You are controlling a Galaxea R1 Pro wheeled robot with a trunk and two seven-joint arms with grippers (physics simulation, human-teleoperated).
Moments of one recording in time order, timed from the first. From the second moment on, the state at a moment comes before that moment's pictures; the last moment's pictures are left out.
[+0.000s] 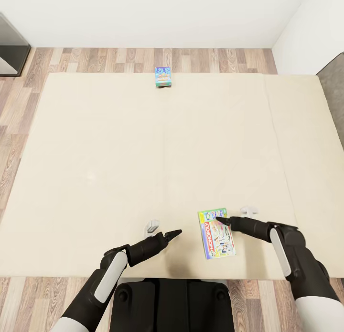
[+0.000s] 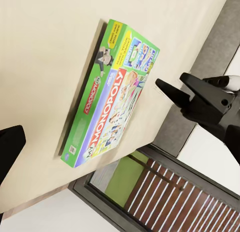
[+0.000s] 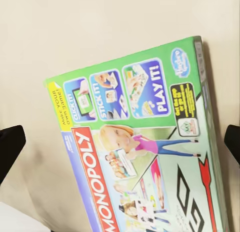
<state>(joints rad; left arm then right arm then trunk) -0.45 -0.06 -0.21 -1.10 0.83 0.65 -0.41 -0.55 -0.14 -0.16 -1.25 -0.14 0.82 0.62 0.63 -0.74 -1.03</state>
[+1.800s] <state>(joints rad) -0.45 -0.06 -0.21 -1.10 0.83 0.65 -0.41 -0.52 -0.15 -0.27 -1.26 -0.04 0.82 0.68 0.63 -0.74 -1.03</state>
